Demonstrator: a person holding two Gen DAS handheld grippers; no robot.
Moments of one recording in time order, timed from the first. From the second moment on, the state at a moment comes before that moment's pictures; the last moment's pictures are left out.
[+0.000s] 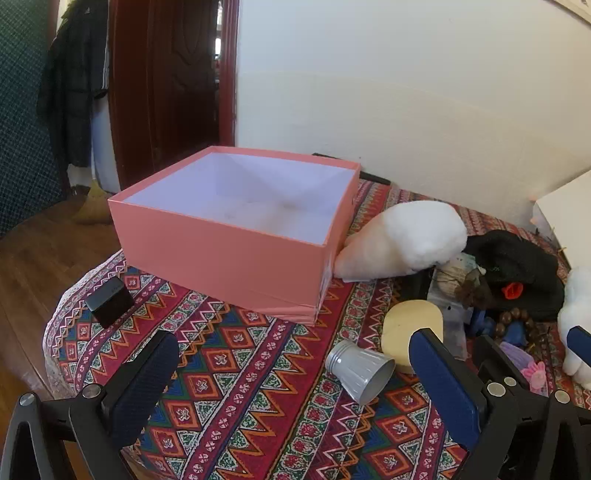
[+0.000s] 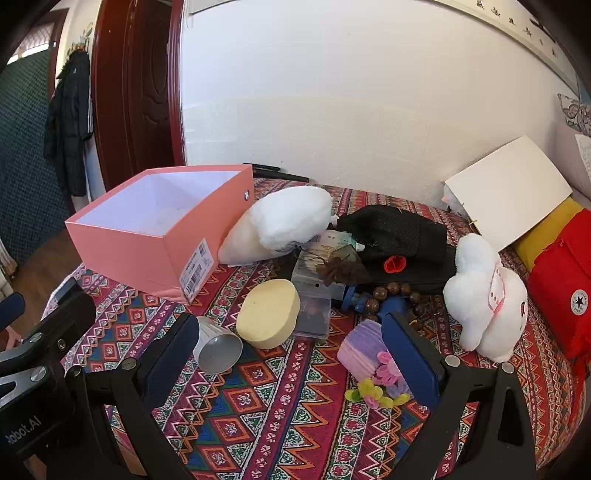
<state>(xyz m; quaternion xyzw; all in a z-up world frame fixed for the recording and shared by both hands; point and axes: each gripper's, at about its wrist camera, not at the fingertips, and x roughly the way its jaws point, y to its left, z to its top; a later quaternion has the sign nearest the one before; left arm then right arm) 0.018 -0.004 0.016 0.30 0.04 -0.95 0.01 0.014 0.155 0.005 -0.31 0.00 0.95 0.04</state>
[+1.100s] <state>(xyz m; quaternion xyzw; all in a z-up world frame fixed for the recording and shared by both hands) 0.019 -0.002 0.018 0.30 0.03 -0.95 0.01 0.016 0.159 0.005 -0.31 0.00 0.95 0.05</state>
